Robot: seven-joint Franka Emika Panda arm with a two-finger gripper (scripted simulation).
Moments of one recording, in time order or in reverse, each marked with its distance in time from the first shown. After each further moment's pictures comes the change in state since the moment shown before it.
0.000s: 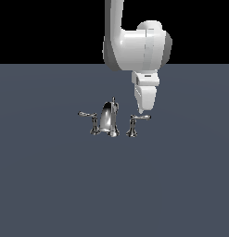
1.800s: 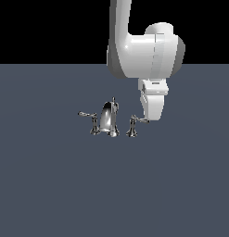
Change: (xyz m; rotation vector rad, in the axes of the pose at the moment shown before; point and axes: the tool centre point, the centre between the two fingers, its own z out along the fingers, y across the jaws) arm 0.018 0.042 0.015 0.019 -0.003 0.064
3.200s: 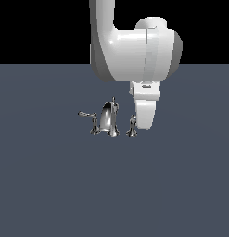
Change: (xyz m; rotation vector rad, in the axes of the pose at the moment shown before) arm -0.030 0.055 -0.001 -0.019 0.011 0.059
